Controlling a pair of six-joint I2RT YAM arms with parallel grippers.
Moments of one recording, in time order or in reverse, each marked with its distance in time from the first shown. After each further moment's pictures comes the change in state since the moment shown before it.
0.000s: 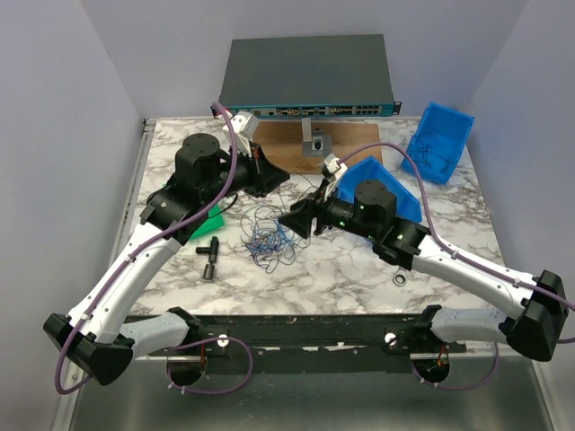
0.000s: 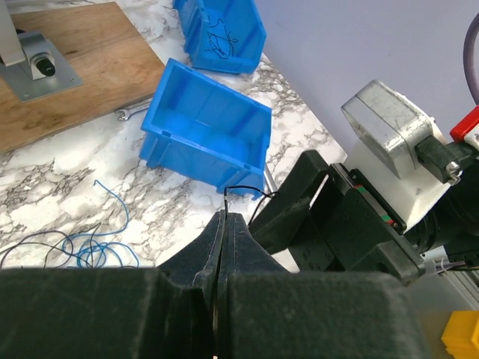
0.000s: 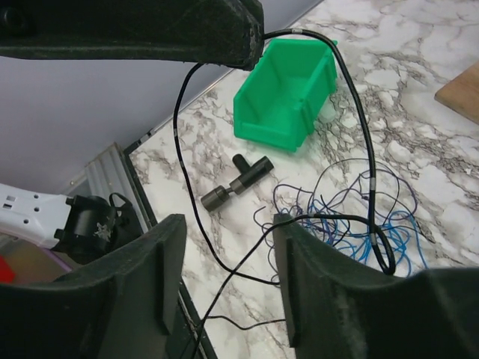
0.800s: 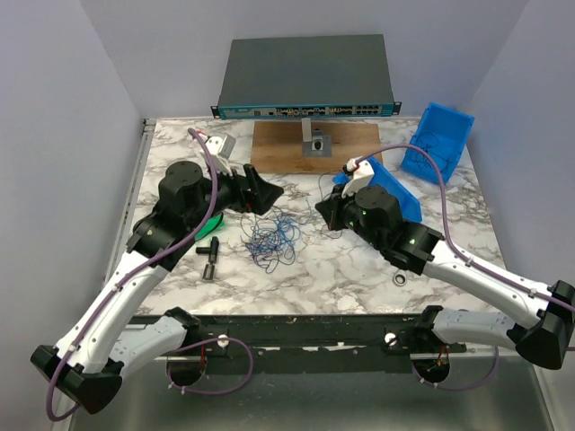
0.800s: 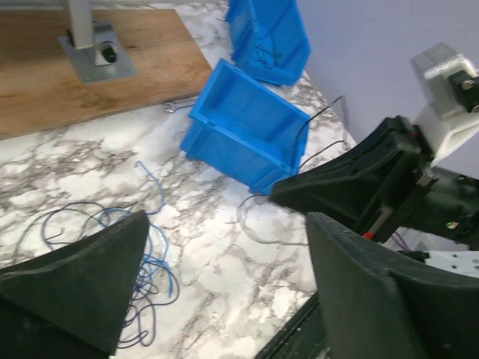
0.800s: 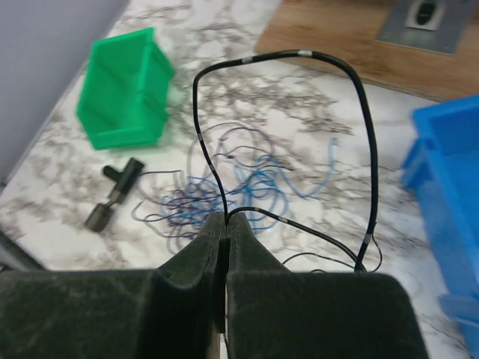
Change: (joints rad) left arm 0.020 -0.158 -0.173 0.035 -0.128 -0.017; right arm 0.016 -0.064 0.005 -0.242 0.445 0.048
